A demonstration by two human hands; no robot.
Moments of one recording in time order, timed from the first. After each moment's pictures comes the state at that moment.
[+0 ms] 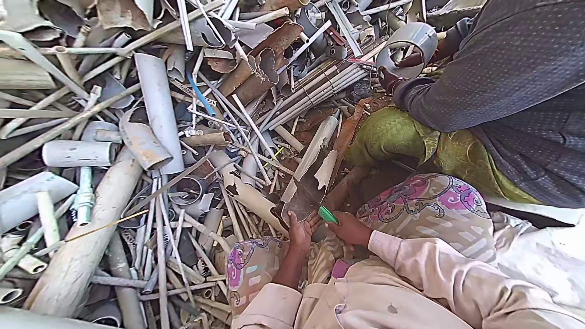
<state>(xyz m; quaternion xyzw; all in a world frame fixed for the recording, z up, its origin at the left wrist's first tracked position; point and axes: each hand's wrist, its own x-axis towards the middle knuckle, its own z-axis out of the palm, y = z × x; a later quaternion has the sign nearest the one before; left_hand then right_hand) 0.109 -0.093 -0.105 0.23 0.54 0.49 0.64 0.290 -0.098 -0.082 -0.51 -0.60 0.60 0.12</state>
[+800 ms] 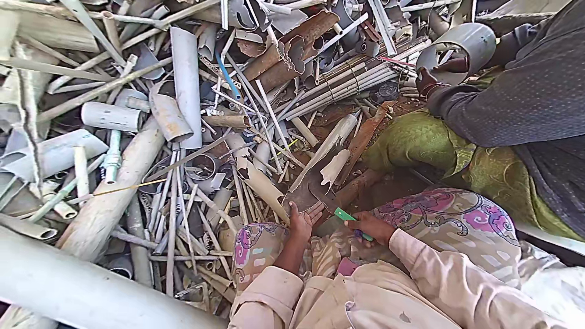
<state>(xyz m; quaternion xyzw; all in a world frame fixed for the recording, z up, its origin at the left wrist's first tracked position) 0.092 -0.080 -0.105 0.11 0.56 0.56 0.60 0.313 -0.086 -0.106 -0.51 -0.46 0.72 0.12</state>
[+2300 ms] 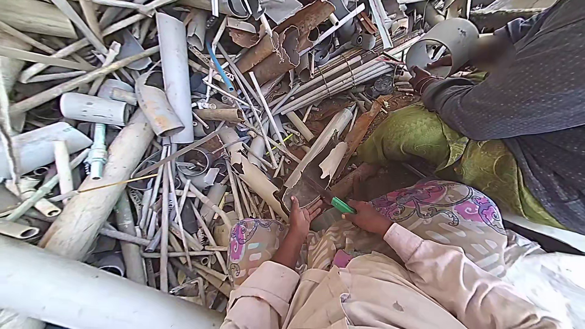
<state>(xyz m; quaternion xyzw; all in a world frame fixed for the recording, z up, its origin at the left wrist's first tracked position) 0.098 -0.085 -0.109 0.16 0.57 0.51 0.62 0.316 -0.085 -0.088 -0.56 -0.63 0.53 0.05</state>
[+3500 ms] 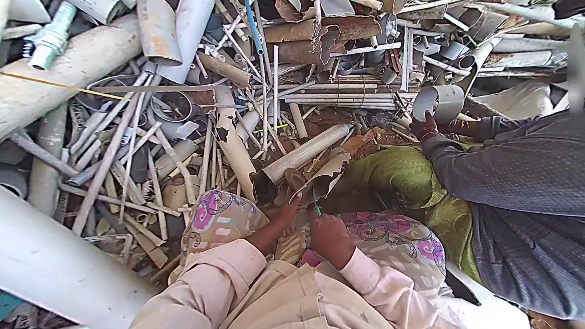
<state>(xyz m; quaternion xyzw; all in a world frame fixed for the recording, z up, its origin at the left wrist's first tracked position) 0.106 -0.103 -0.093 0.34 0.62 0.40 0.59 0.227 -0.131 0.022 -0.55 -0.77 0.22 -0.25</state>
